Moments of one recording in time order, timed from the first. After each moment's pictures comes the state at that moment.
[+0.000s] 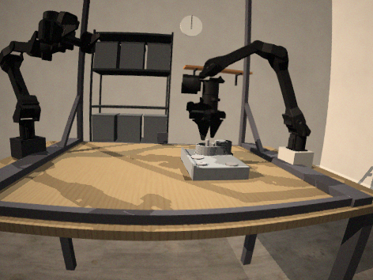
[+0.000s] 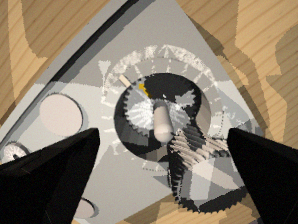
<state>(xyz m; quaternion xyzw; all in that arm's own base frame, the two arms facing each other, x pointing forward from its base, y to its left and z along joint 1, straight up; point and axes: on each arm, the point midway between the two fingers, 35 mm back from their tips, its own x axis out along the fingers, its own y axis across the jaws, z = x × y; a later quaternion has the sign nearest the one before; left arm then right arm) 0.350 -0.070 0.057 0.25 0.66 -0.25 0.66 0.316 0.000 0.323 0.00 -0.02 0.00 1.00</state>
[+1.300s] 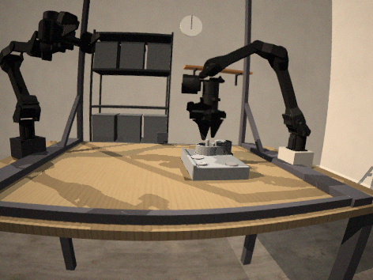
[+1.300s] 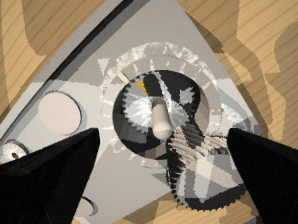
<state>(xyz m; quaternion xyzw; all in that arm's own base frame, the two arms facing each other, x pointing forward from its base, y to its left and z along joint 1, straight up) 0.348 -0.070 0.057 0.25 0.66 -0.25 0.66 0.316 0.000 0.323 0.00 -0.02 0.00 1.00</state>
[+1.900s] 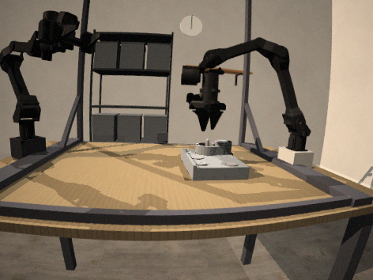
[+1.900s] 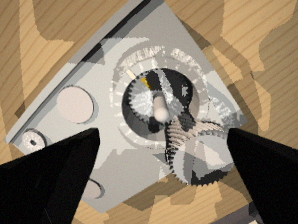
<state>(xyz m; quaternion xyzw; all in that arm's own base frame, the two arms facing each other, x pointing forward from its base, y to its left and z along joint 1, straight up) 0.351 -0.070 0.087 0.25 0.66 -0.25 0.66 0.316 0.000 0.323 0.00 -0.02 0.00 1.00</state>
